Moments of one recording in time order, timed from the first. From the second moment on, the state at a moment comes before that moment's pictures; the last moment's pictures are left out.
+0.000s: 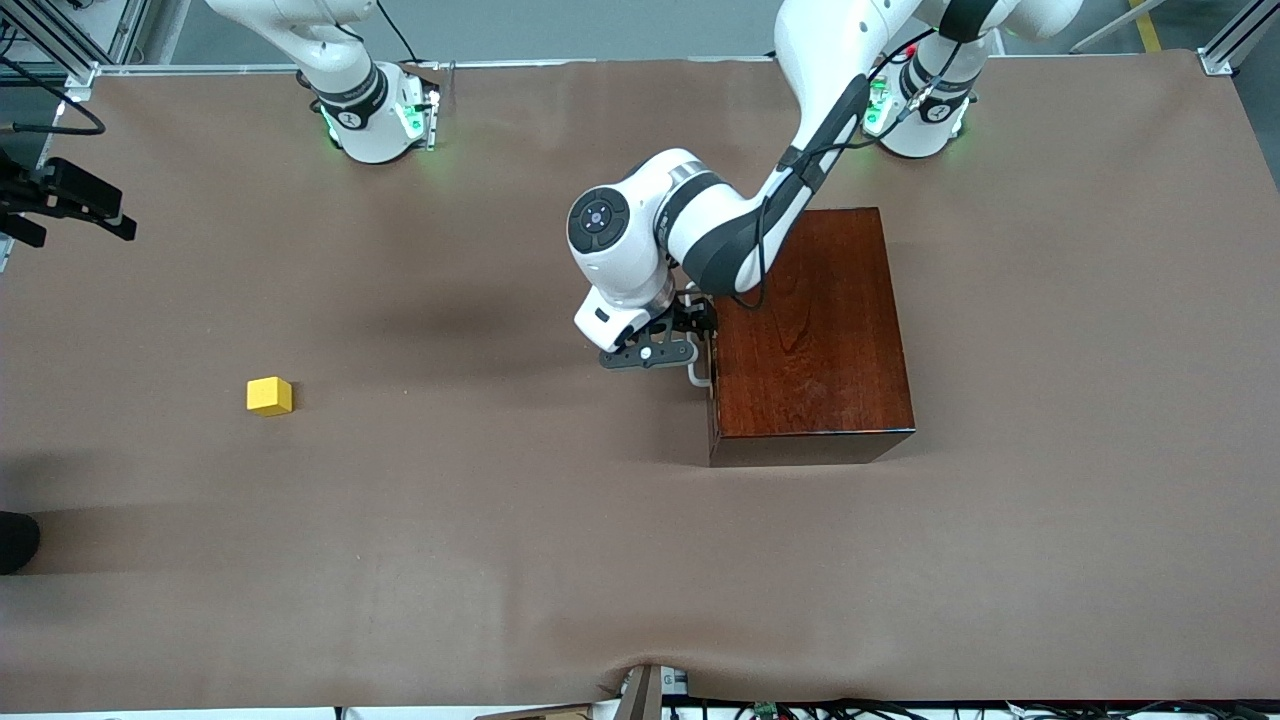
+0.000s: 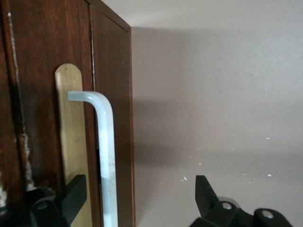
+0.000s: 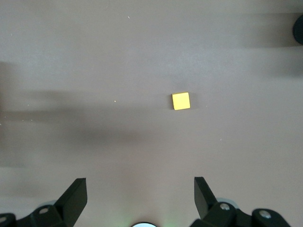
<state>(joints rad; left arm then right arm) -0.80 0.74 -0.05 -1.27 0.17 1.84 -0.91 -0.05 -0.03 -0.01 -1.51 0.04 1.43 -0.11</state>
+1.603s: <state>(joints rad) -0.85 0.80 -0.05 -1.27 0.12 2.26 -1.30 -0.07 -0.02 -0.02 -1.51 0.04 1.44 -0.11</state>
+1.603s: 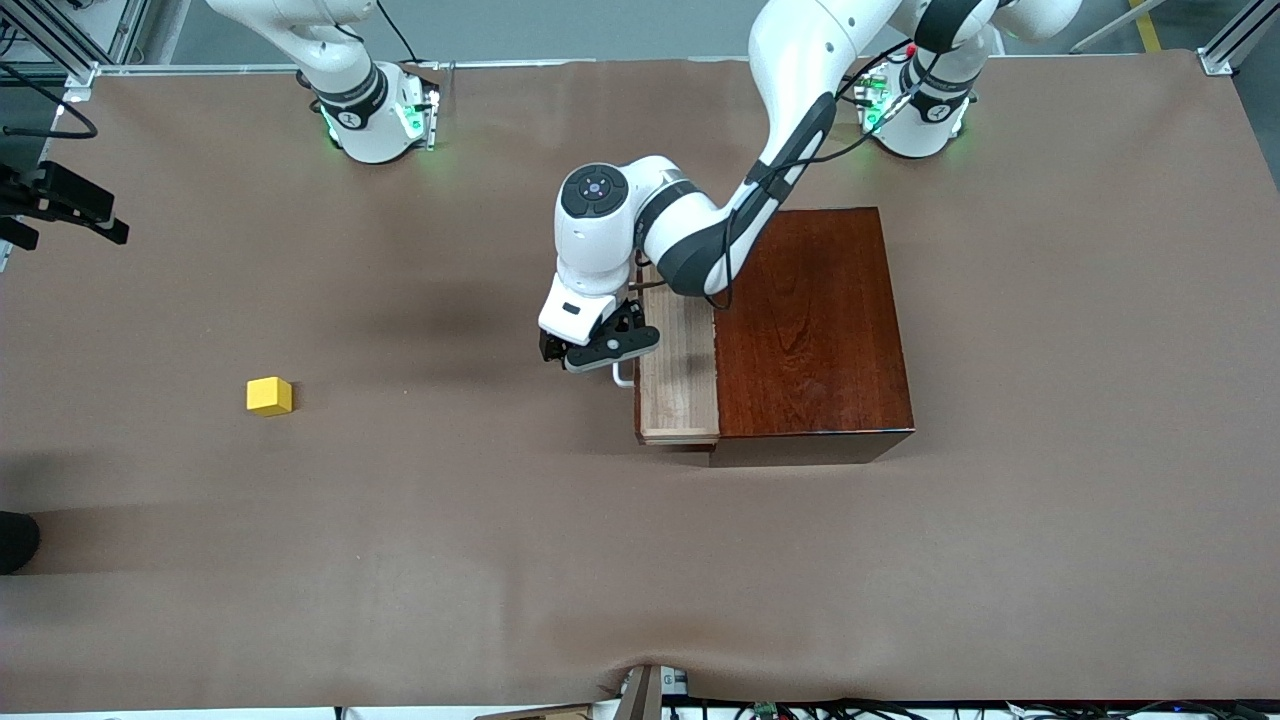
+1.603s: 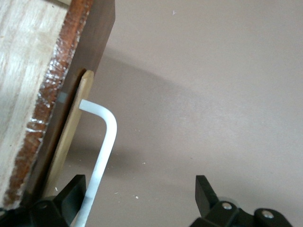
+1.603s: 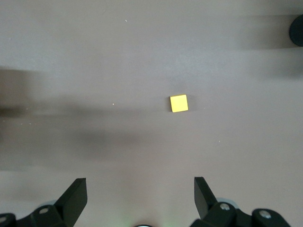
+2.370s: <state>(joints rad) -0.86 0.80 -0.04 -1.27 0.12 2.28 -1.31 -0.17 0.17 -0.02 -1.51 0.01 1.52 -0.11</state>
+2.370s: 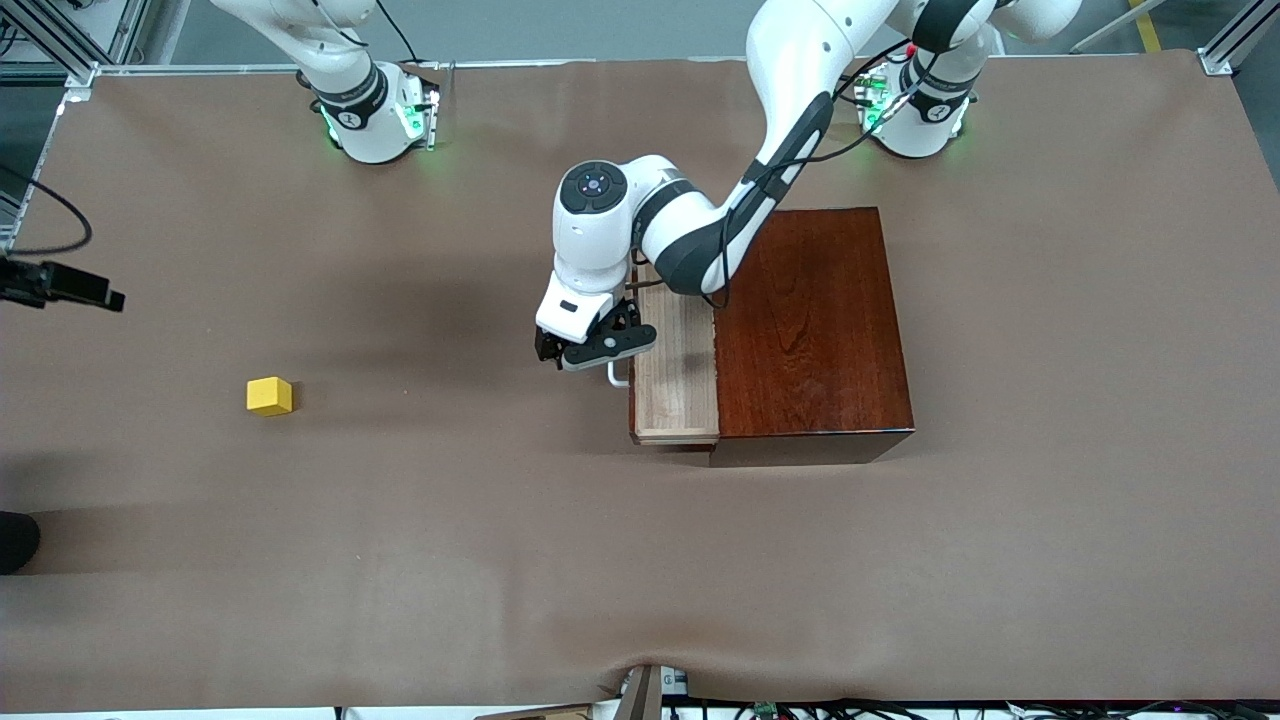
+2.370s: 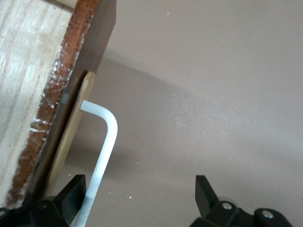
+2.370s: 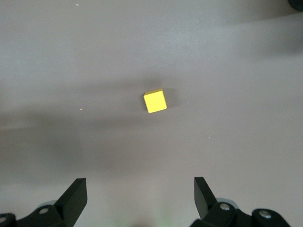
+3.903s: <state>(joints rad) -0.87 0.82 -0.04 -1.22 0.12 2.24 -1.33 -0.17 0.58 -0.01 -1.65 0.02 1.93 -0.11</state>
